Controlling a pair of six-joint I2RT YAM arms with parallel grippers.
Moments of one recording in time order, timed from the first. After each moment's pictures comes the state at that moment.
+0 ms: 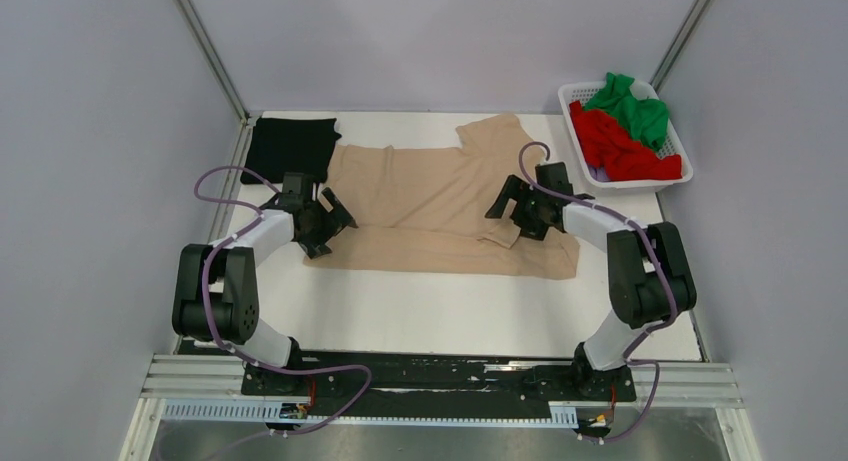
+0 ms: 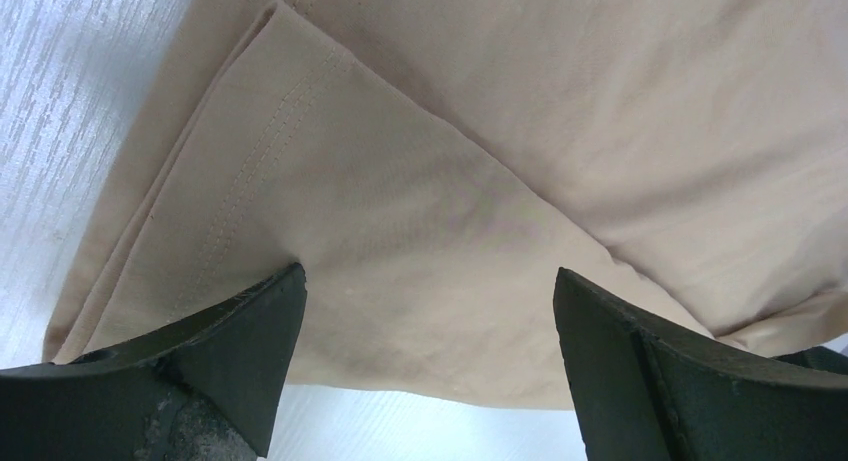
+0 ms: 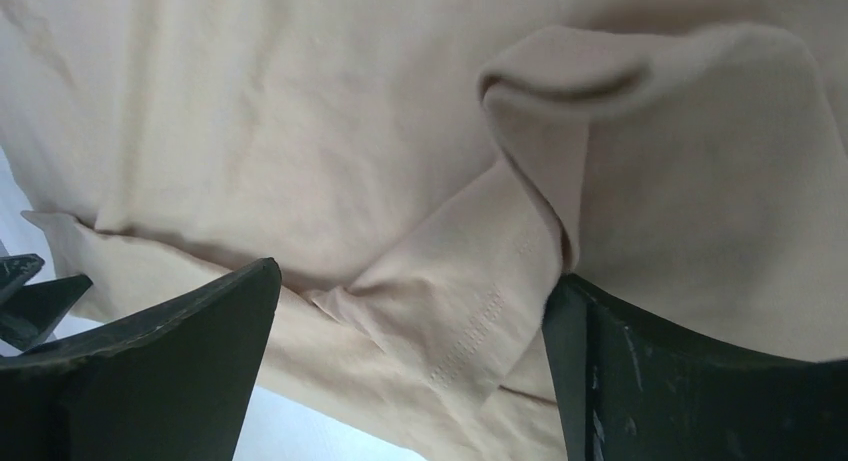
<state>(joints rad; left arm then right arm) -0.08 1.53 0.84 -0.35 0.14 -0.79 0.20 1.65 0.91 -0.18 -0.25 0.64</state>
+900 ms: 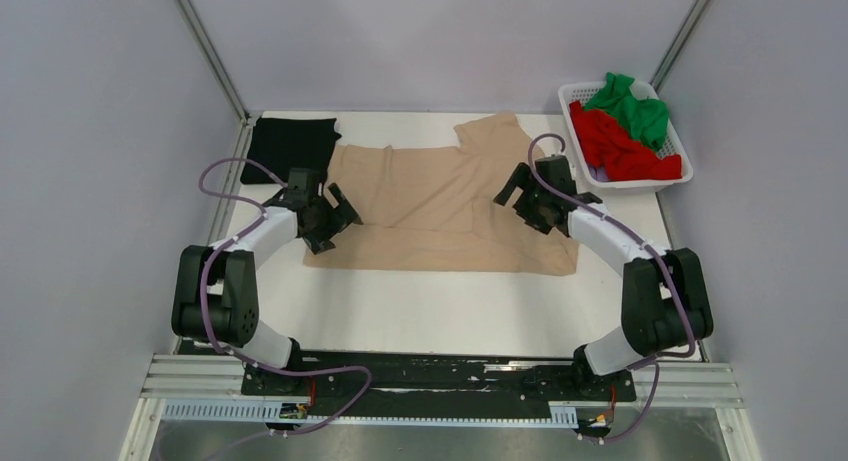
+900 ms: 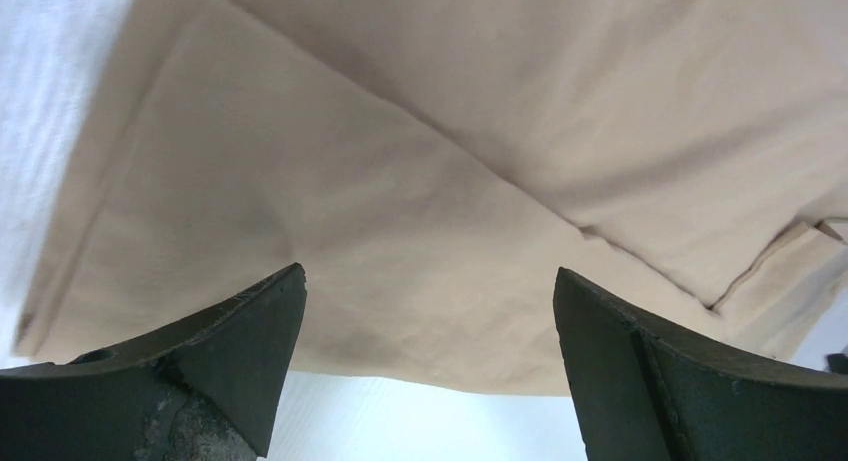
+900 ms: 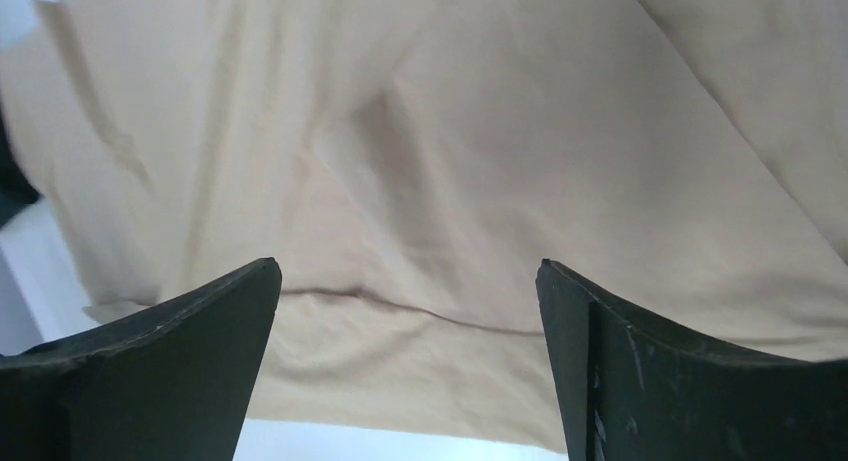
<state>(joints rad) -0.11 1.51 0.86 -0.39 0.12 -0.79 0.26 1.56 1.01 -0.24 -0.02 0.80</state>
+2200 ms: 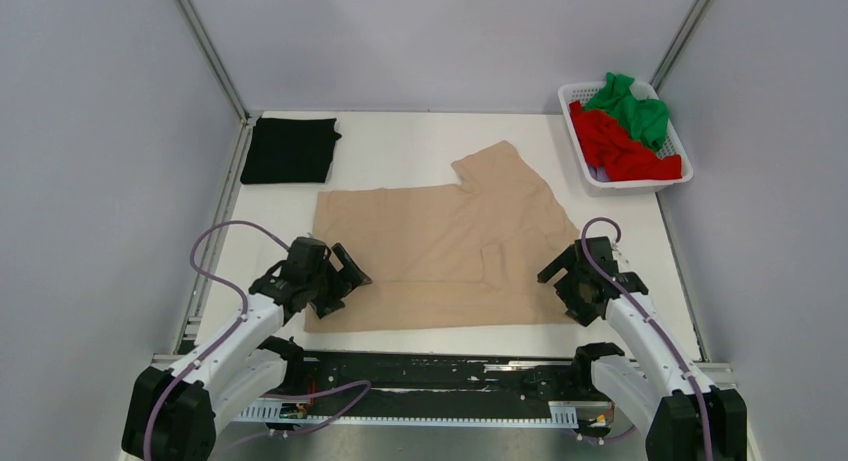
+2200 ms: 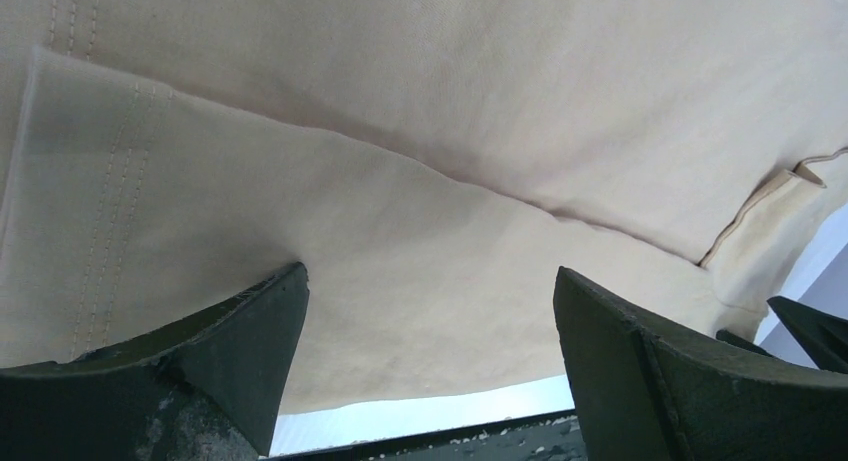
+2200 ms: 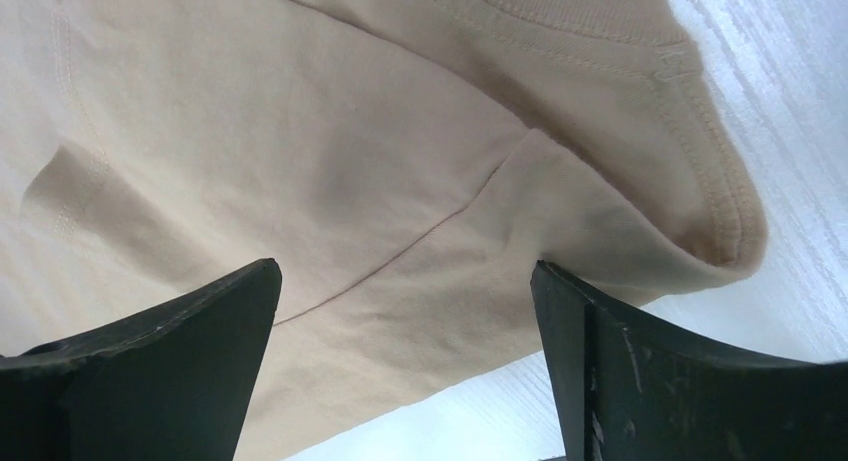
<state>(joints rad) -0.35 0.88 0.38 -0.45 0.10 -1.00 0.12 0.88 0.45 -0.68 0.07 0.95</state>
